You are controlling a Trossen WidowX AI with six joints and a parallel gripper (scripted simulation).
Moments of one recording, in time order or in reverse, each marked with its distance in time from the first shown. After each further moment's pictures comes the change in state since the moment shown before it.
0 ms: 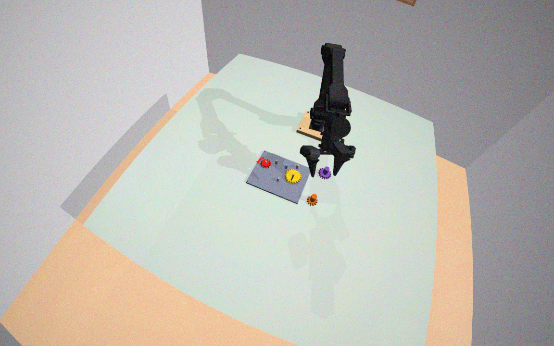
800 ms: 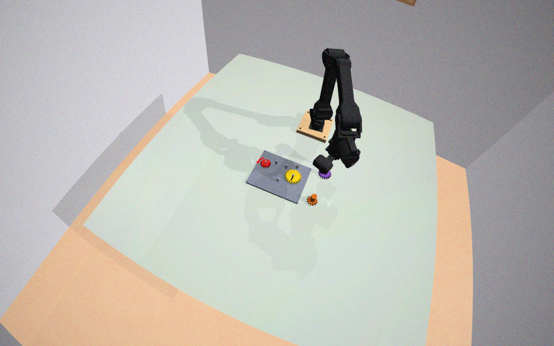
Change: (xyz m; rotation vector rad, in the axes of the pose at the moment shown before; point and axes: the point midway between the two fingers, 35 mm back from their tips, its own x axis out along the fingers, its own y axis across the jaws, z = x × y) arm 0.007 0.078 -0.074 -0.451 0.495 0.391
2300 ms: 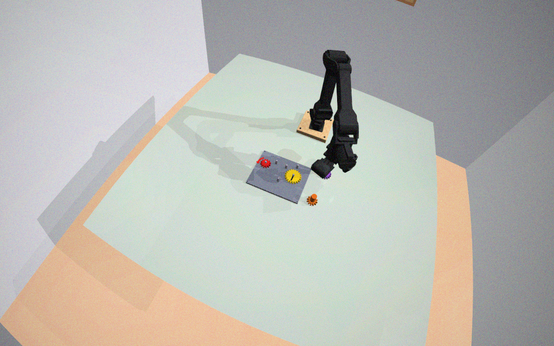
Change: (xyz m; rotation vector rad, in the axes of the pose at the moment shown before) arm 0.030 0.001 -0.001 -0.001 0.003 0.001
